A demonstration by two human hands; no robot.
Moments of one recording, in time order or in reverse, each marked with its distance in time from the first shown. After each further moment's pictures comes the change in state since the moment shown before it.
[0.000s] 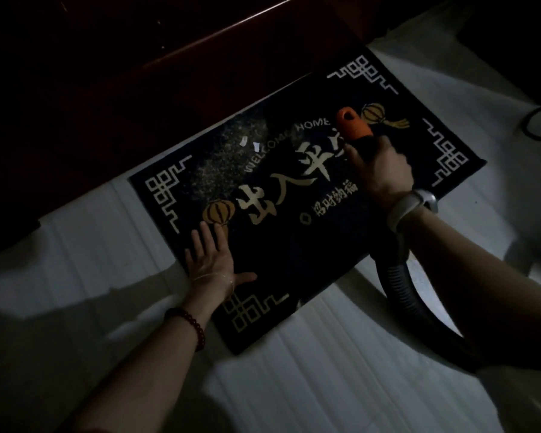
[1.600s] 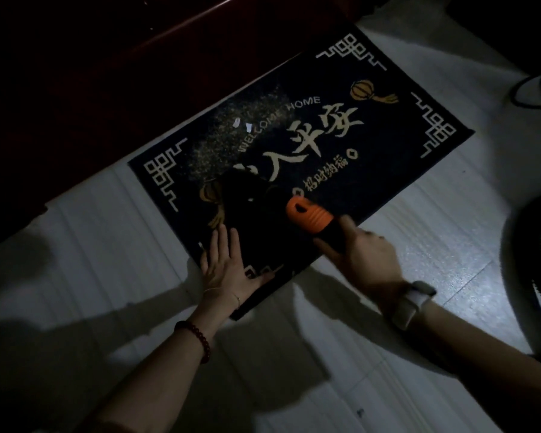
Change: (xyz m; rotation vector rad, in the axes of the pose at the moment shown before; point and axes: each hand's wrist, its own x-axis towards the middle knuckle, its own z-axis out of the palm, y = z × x) left_hand -0.049 0.007 0.053 -0.048 0.230 0.123; right_hand -0.152 0.051 0.015 -0.271 -0.172 -0.329
